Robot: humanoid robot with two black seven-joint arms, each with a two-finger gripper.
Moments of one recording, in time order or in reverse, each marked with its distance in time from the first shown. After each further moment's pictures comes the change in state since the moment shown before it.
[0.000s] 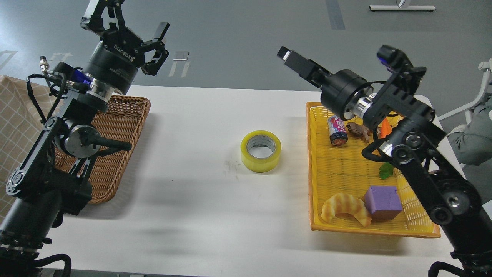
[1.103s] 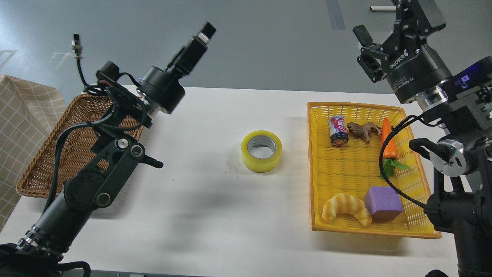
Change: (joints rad) left arm -0.028 -0.030 0.288 0.014 1.208 0.327 -0.170; right arm -0.116 0.102 0.280 0.012 0.326 0.002 0.109
